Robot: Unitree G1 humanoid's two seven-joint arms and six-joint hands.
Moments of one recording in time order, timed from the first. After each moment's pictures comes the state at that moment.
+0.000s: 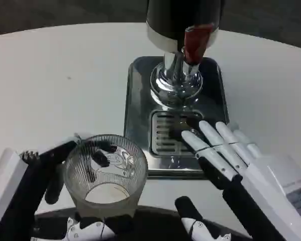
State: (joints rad) left arm 0.26 0.36 0.22 -0.35 0.29 -0.64 -0.03; right arm 0.41 -0.24 0.10 -0.99 -0.85 -0.17 0.29
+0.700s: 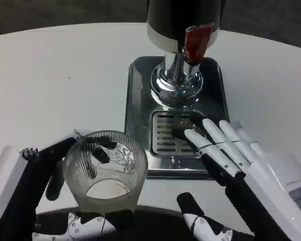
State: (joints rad) left arm 0.23 0.34 0.21 -0.34 0.29 -0.63 -0.03; right arm 0.40 -0.21 0.10 -0.99 -0.86 -0.16 0.30
